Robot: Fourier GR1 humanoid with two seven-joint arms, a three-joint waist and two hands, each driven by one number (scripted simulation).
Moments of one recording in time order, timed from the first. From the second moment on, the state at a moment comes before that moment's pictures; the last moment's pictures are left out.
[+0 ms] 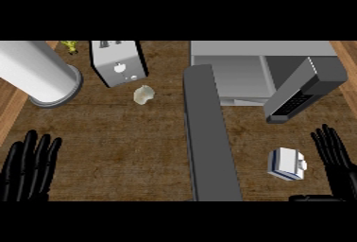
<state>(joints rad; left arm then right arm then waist) 0.39 0.02 -0.21 -2.30 -0.05 0.04 -0.03 0.14 -0.19 -0.26 -1.42 -0.07 0.36 -0.48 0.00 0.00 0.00</state>
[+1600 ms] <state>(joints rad) 0.49 0.03 -0.31 -2.34 -0.10 0.07 -0.07 -0.23 -0.29 -0.24 -0.45 0.15 0.21 -1.02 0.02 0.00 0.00</state>
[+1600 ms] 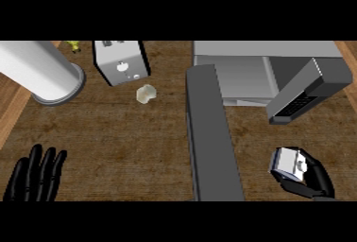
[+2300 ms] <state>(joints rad) 0.51 0.04 -0.28 -2.33 -0.08 0.06 -0.08 -0.19 -0.21 -0.14 -0.60 0.09 0.26 -1.02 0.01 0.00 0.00</state>
